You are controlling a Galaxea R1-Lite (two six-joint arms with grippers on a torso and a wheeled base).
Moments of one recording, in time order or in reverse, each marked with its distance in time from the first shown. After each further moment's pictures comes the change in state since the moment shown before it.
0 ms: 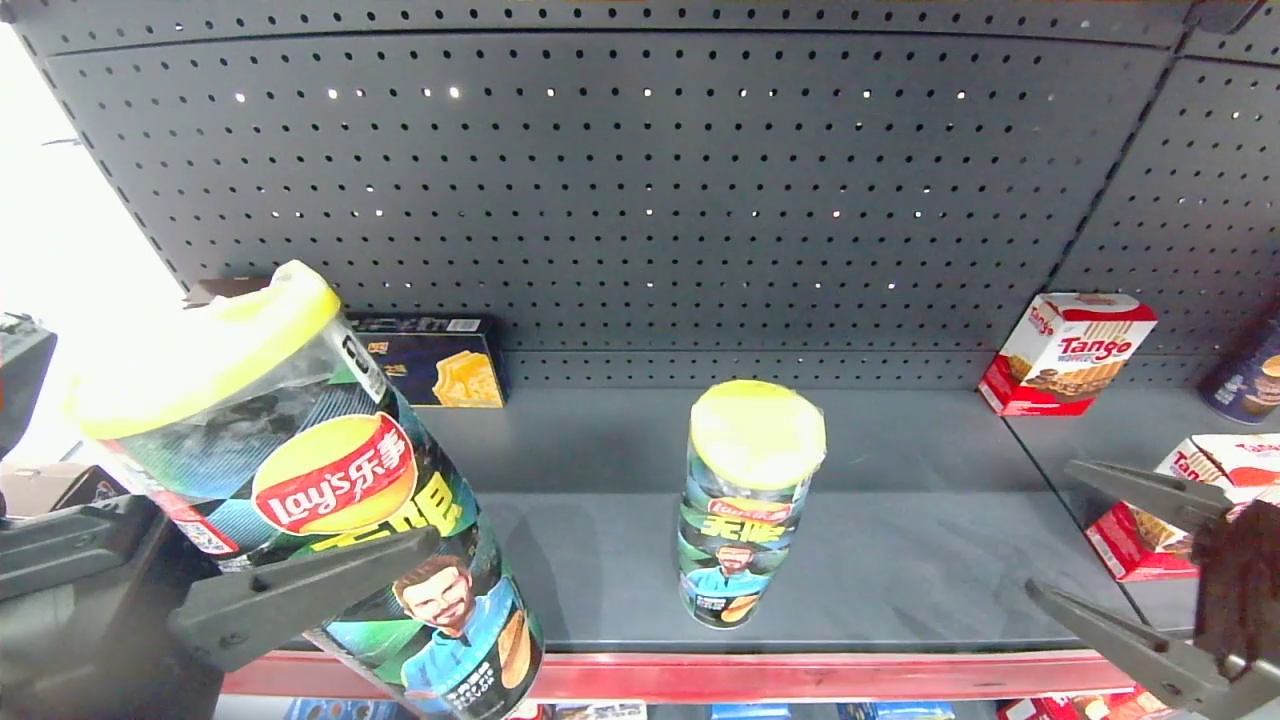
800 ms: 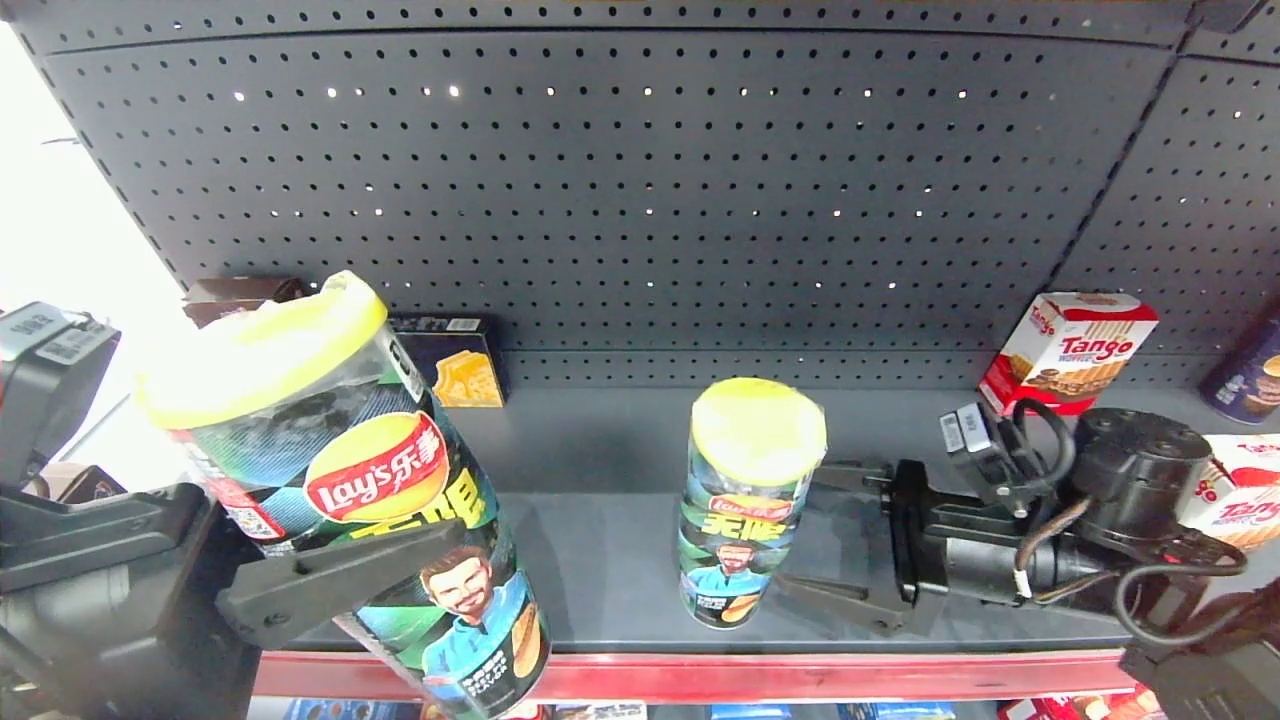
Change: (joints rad) left arm 0.002 0.047 -0.019 0.019 -0.001 0.025; right arm 0.271 0.617 -0.360 -0.122 0.189 -0.020
